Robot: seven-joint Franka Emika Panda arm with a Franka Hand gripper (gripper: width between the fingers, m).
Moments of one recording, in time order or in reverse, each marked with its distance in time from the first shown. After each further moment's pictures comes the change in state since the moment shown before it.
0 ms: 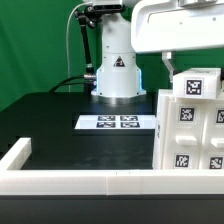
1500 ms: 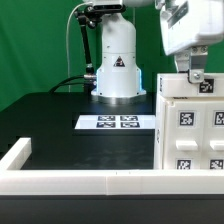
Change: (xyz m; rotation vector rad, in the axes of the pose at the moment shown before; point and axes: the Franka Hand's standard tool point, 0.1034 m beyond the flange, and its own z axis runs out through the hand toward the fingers) arm 0.003 0.015 0.001 0.036 -0.005 1.126
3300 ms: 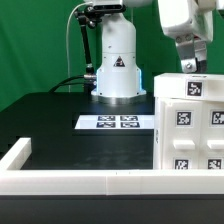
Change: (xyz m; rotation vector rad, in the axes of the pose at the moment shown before) arm -0.012 -0.009 -0.018 0.029 -0.104 0.332
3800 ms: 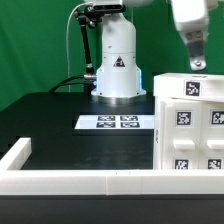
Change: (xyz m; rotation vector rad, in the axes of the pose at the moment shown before) arm -0.001 -0.003 0.000 -0.027 -0.001 -0.323
